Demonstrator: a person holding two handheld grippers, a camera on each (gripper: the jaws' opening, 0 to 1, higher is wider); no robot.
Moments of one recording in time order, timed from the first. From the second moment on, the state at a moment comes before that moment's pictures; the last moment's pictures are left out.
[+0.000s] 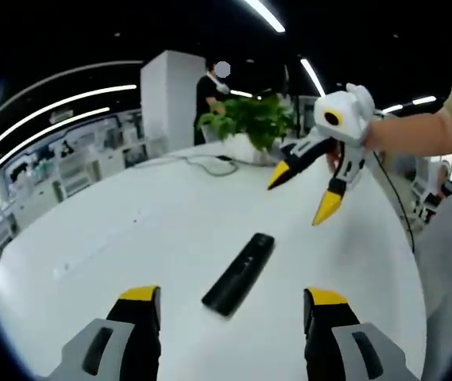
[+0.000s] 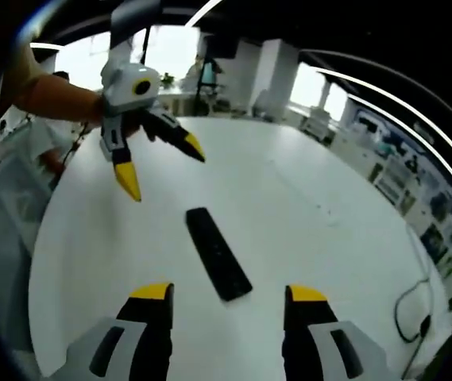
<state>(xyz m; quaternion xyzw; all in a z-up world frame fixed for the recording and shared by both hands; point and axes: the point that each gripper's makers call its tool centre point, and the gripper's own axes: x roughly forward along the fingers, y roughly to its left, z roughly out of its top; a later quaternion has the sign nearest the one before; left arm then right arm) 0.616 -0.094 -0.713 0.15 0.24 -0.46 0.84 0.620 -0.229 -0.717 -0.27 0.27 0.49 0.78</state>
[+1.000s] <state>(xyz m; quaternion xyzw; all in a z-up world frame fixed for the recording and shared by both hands) 0.639 -0.115 -0.759 0.20 0.28 -0.51 0.79 0.636 -0.206 -0.772 -0.32 0.33 0.55 0.70</state>
